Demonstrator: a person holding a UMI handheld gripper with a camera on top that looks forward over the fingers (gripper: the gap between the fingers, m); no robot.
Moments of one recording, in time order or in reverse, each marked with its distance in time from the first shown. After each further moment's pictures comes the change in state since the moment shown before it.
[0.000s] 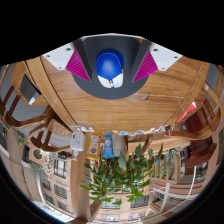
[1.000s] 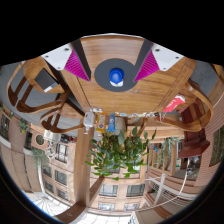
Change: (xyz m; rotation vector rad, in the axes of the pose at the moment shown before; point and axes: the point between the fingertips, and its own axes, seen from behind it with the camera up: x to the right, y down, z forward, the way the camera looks) arm 0.021 -0.028 -0.199 0.166 0.024 -0.050
